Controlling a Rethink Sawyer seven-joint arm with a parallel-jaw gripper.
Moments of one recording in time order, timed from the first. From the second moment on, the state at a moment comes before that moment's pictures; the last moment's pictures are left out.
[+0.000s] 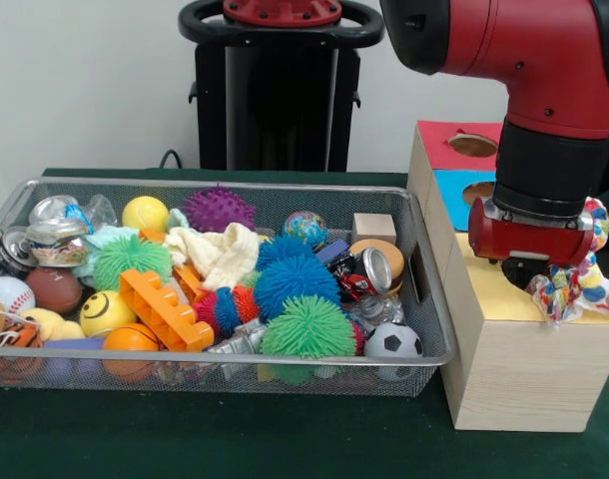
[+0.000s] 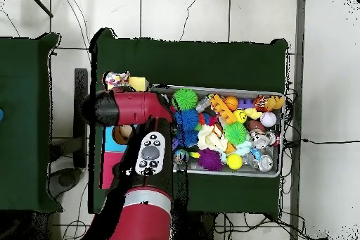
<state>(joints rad) 0.15 -0.39 -0.16 1.33 0.10 0.43 1.88</state>
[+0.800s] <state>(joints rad) 0.12 -0.45 -0.13 1.34 0.10 0.51 1.88</state>
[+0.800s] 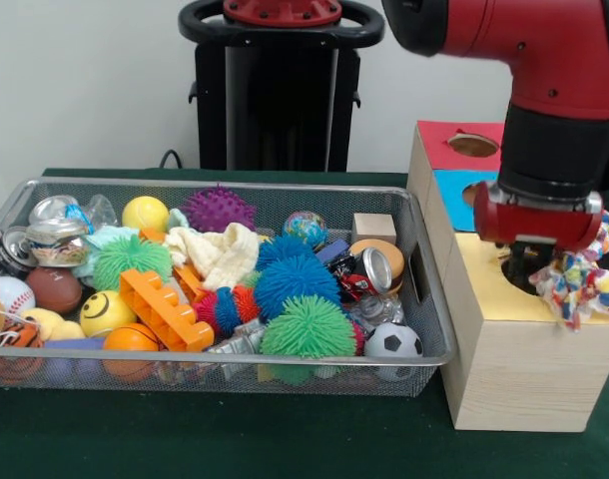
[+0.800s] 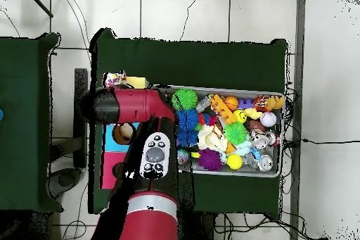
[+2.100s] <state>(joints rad) 0.08 -0.64 -0.11 1.34 0.10 0.70 1.88</state>
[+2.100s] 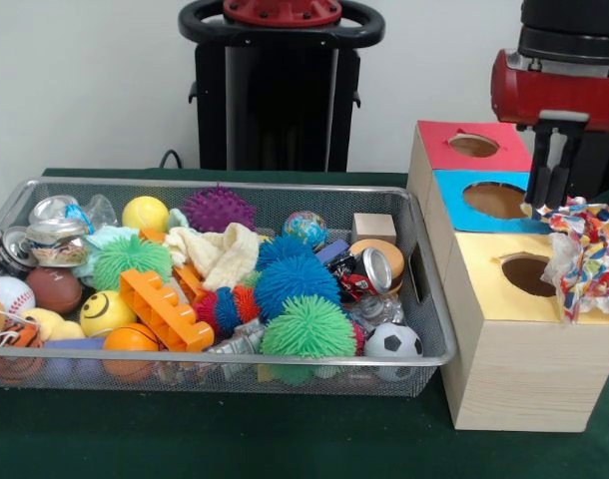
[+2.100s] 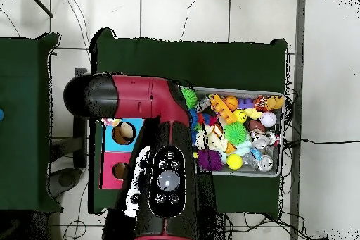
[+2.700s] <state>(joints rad) 0.09 -0.64 -0.08 1.35 0.11 0.70 1.88</state>
